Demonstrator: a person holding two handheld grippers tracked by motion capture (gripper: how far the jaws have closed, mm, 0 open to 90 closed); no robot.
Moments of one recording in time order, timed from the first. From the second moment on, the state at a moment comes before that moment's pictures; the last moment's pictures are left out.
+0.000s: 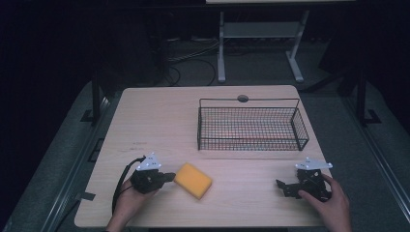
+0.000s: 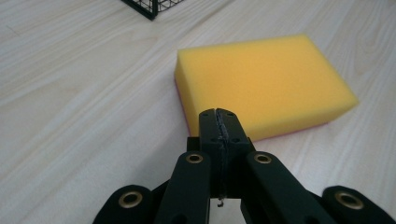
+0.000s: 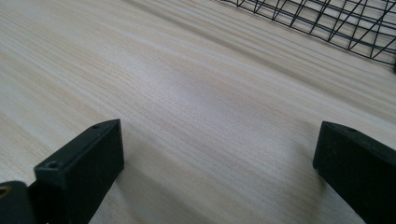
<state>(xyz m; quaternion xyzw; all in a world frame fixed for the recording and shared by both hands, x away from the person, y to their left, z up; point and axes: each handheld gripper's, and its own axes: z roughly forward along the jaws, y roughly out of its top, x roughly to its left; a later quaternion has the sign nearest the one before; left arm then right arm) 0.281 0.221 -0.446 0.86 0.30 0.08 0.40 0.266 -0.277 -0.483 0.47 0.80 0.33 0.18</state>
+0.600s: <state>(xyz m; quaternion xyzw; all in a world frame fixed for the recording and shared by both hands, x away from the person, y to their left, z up) 0.298 0.206 -0.445 0.86 0.30 0.09 0.40 0.266 -0.277 -0.483 0.47 0.80 0.33 0.18</state>
